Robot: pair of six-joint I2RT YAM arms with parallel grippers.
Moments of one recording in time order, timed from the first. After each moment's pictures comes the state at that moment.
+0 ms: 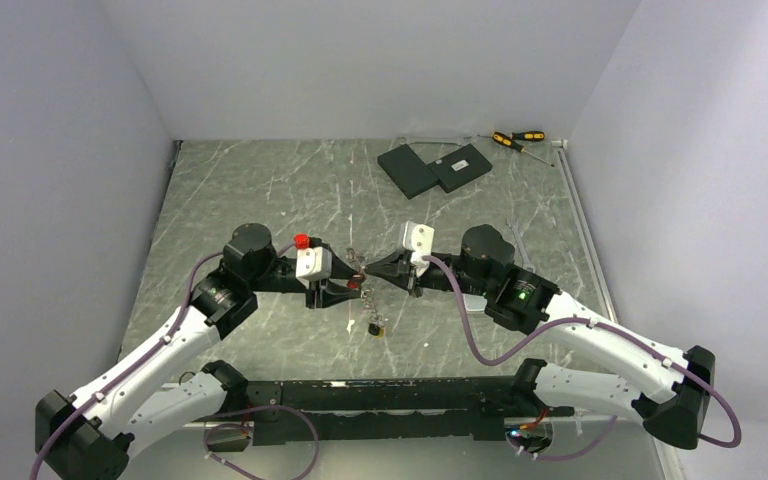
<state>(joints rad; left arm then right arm) -0.62 0.87 0.71 -0.02 0.91 0.26 0.95 0.97 0.89 0.00 -0.41 -0.25</state>
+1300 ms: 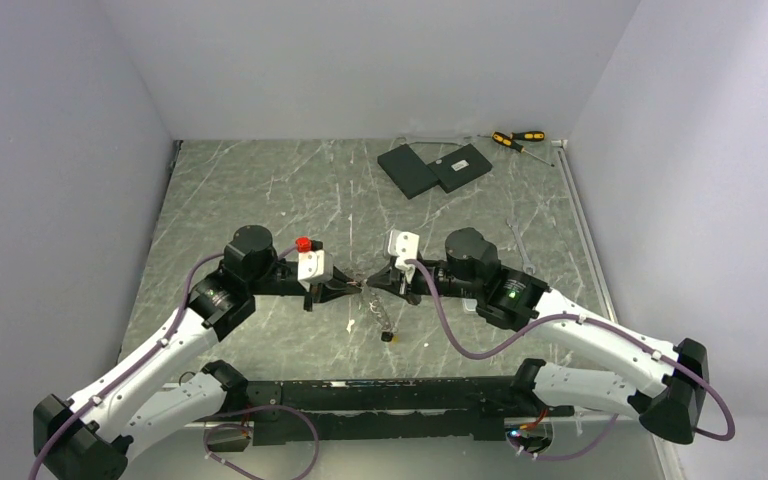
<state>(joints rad) -0.62 0.85 0.71 -0.10 0.88 0.30 0.95 1.01 0.86 -0.09 -0.40 -0.26</state>
